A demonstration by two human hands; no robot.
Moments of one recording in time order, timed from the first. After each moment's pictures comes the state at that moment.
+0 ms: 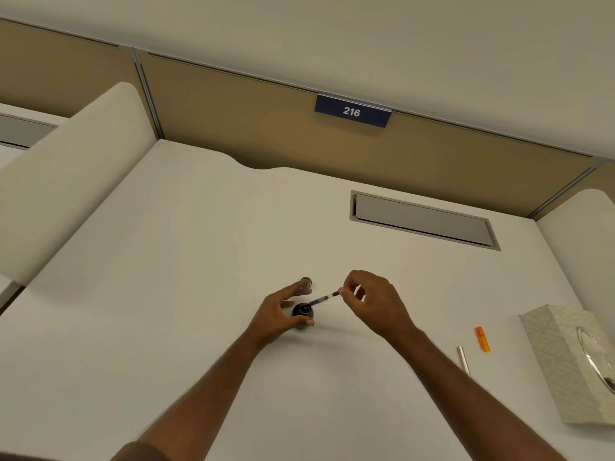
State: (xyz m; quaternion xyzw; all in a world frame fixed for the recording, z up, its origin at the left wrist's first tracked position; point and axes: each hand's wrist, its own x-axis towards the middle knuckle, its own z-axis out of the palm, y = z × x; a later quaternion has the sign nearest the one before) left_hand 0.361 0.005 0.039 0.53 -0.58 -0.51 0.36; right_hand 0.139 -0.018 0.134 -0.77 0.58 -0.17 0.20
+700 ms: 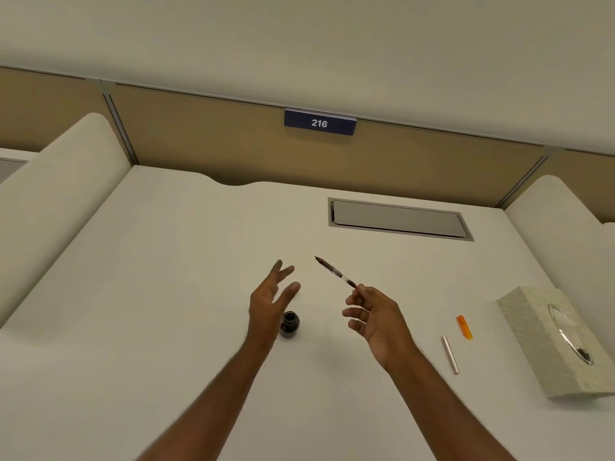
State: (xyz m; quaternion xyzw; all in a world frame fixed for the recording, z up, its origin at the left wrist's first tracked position) left_hand 0.327 0.008 0.104 0.55 -0.45 -0.49 0.50; right_hand 0.128 0.028 0.159 -0.24 0.58 -0.47 0.62
